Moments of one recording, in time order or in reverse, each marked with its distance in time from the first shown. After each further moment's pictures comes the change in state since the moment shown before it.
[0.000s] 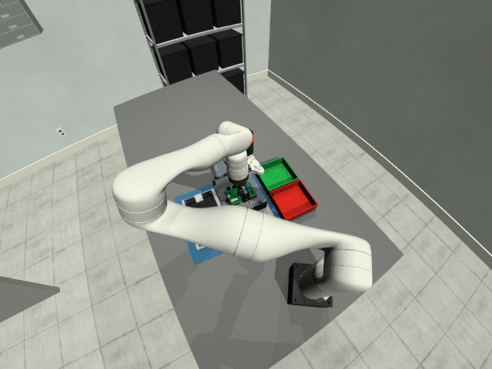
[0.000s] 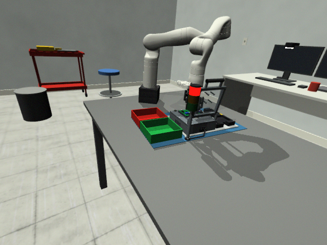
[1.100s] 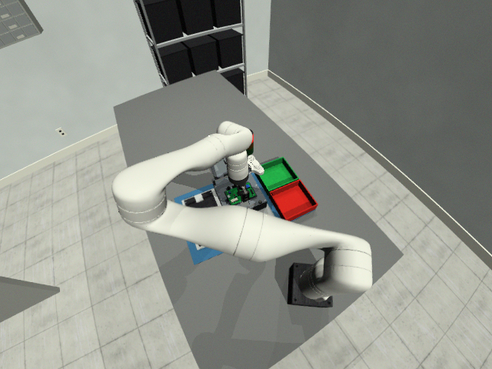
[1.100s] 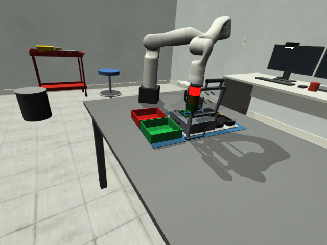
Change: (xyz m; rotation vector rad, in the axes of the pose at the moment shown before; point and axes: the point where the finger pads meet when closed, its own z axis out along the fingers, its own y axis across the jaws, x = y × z) arm 0.000 0.000 0.000 0.000 0.000 0.000
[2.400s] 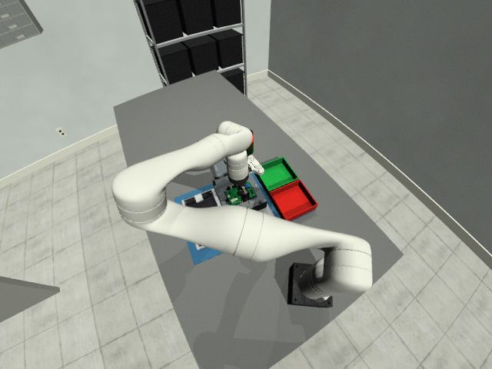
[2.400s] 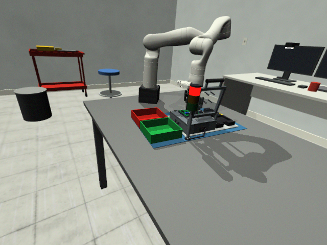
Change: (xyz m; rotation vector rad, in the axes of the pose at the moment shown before) arm 0.000 0.000 0.000 0.000 0.000 0.000
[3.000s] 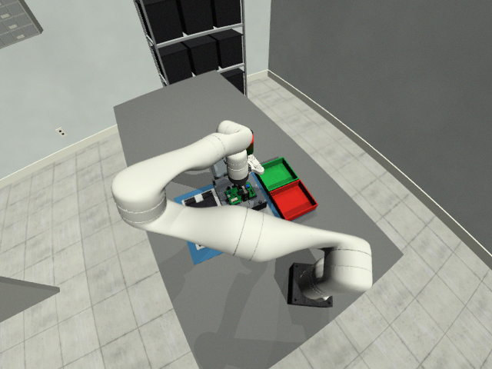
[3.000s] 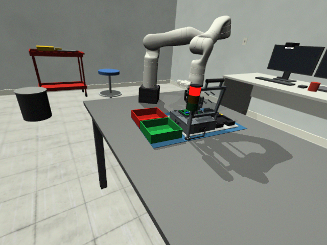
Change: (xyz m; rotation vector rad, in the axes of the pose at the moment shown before) arm 0.000 0.000 -0.003 -0.001 0.001 0.000
